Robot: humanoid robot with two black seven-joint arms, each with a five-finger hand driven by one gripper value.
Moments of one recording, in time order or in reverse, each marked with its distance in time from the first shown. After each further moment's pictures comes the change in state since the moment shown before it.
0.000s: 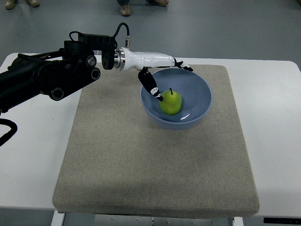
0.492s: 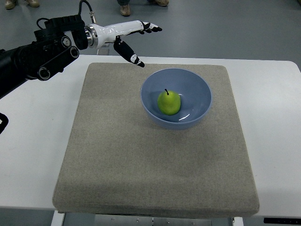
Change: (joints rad) left arm -0.017 0.028 -0.018 0.235 -0.215 0.033 0.001; right arm 0.000 0.000 0.000 0.000 0.000 0.000 0.000
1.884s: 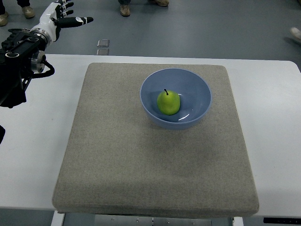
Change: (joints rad) left arm 0.102 -0.043 0.003 0.341 -1.054 0.244 0.180; right arm 0.000 0.000 0.000 0.000 0.000 0.000 0.000
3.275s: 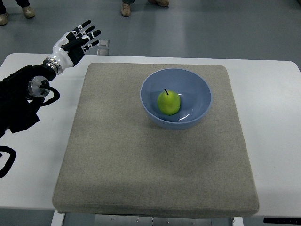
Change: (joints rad) left arm 0.147 -0.027 -0.197 -0.003 -0.236 -0.405 -0.020; right arm 0.000 0.000 0.000 0.000 0.000 0.000 0.000
